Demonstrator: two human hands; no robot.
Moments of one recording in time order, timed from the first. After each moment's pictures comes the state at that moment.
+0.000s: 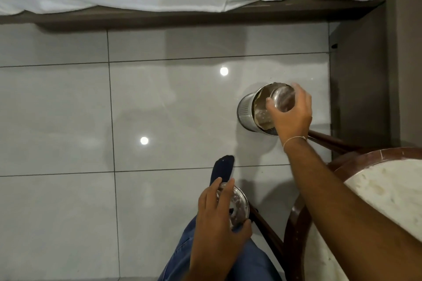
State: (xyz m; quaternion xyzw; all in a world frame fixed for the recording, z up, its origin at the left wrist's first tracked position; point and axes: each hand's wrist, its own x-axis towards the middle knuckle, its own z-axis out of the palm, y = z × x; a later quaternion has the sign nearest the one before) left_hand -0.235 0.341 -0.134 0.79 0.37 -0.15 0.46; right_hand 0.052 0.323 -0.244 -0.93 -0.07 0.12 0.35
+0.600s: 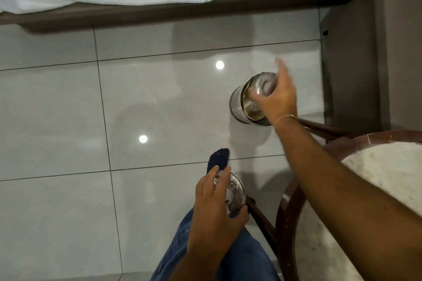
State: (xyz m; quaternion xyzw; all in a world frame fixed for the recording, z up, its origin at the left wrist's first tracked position) left_hand -0.212 0.331 -0.133 0.78 0.37 -0.17 0.47; right_hand 0.083 0.325 -0.243 -0.92 -0.11 0.19 0.32
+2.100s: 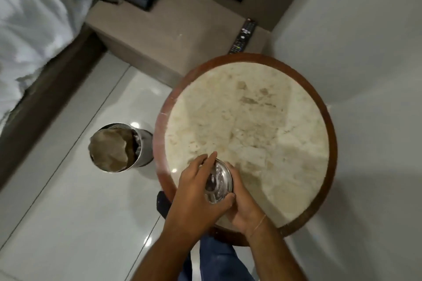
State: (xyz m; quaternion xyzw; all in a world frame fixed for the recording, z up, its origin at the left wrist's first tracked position) left_hand -0.071 0.133 -0.054 0.84 -0.10 -0.29 0.44; right_hand -0.114 0.005 -0.090 -0.30 0.46 0.22 0.81
